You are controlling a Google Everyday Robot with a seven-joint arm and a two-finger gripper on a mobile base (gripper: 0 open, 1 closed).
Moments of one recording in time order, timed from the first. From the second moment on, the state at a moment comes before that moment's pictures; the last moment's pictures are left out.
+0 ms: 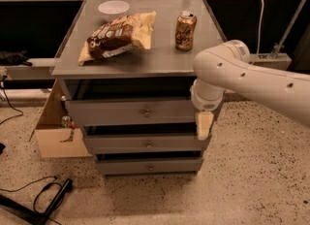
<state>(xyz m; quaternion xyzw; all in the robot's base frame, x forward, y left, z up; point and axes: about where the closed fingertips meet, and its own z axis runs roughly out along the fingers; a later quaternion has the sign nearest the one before) 0.601 -0.147 0.690 -0.72 0.68 -0.08 0.10</state>
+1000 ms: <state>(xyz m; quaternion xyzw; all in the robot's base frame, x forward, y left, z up) 0.637 -0.114 0.657 -0.70 0.69 -0.04 0.17</state>
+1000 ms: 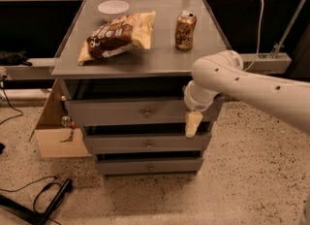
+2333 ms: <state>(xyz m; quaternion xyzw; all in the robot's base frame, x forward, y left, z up) 0.628 -0.123 0.640 -0.70 0.70 -0.09 0.13</state>
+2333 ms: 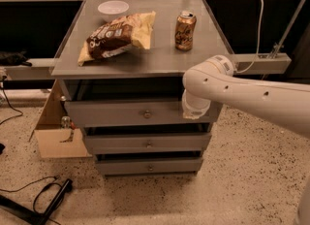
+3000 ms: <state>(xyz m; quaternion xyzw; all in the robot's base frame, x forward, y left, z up) 0.628 -0.129 0.649 -0.69 0.71 -0.09 0.13</state>
